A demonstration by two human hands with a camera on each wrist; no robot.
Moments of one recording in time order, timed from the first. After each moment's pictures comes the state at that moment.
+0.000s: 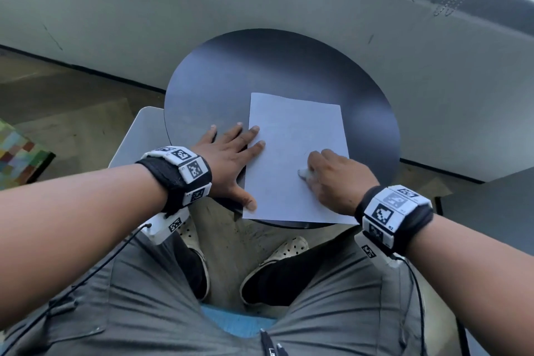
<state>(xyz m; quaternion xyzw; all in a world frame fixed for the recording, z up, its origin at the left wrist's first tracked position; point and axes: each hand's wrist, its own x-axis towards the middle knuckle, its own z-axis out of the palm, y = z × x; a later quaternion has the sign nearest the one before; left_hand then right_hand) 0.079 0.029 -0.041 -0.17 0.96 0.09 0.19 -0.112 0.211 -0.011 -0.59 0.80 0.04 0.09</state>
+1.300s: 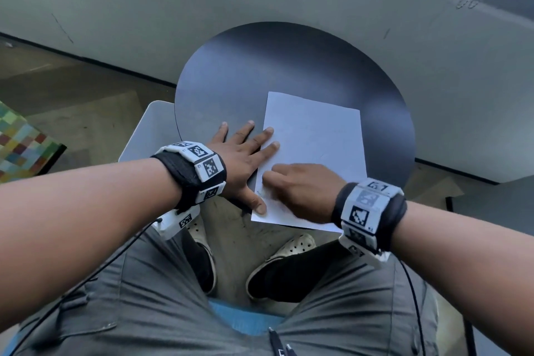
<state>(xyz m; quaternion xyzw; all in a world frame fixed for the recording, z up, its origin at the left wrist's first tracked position) 0.078 0.034 -0.038 -0.15 0.96 0.08 0.22 -0.056 0.178 0.001 -0.75 0.63 0.11 0.19</state>
